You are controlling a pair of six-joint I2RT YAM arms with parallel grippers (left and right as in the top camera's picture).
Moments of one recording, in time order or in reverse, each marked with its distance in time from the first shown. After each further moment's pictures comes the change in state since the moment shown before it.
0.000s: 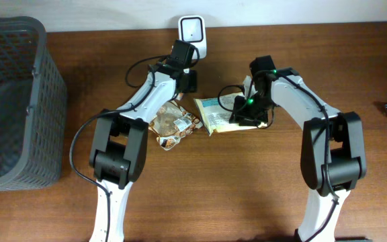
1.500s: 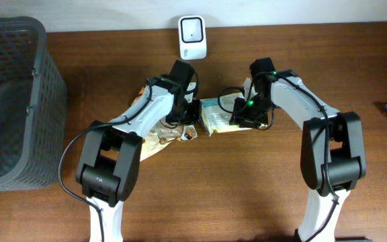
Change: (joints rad) left arm -0.037 -0.193 -0.275 -0.188 0.348 -0.046; right arm 0.000 0.000 -0.012 0.000 -0.001 0.000
